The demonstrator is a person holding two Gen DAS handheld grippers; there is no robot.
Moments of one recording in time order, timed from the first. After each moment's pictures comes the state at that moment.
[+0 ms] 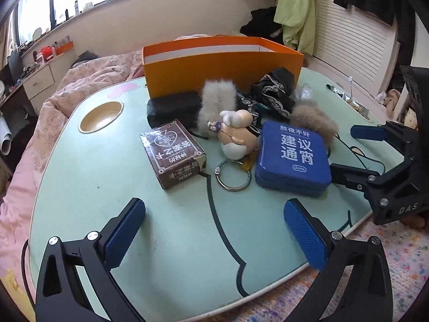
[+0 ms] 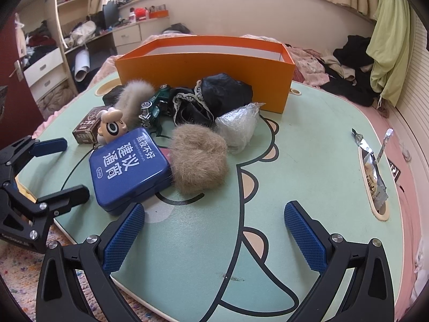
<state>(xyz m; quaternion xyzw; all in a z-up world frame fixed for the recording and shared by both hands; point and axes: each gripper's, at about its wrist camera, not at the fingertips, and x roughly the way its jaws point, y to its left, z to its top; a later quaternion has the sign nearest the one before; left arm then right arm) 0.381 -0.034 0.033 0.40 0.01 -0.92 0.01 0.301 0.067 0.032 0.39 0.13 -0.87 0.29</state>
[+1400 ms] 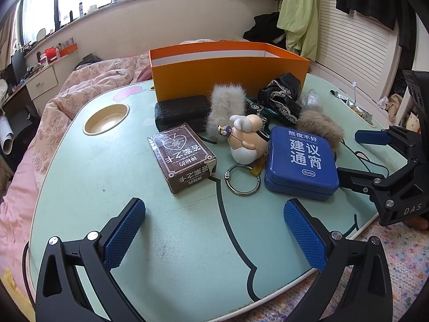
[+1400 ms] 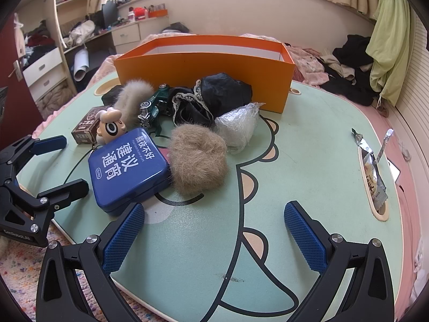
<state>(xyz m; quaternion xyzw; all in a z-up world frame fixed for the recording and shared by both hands) 0.379 -0.037 0.030 0.39 0.01 -0.92 0.02 0.300 0.069 0.033 0.39 0.13 -0.87 0.29</state>
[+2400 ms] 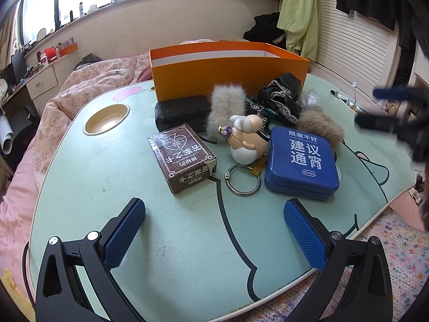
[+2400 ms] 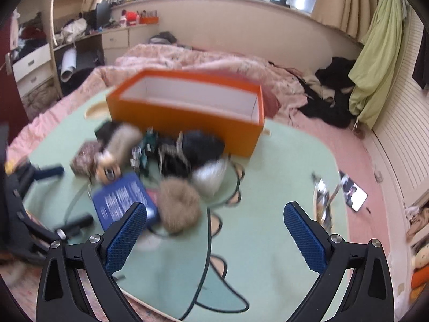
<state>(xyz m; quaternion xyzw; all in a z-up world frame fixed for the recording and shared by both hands) 0.377 -0.035 0.032 0.39 0.01 -0.92 0.02 0.283 0.067 0.112 0.36 0.16 -0.89 0.25</state>
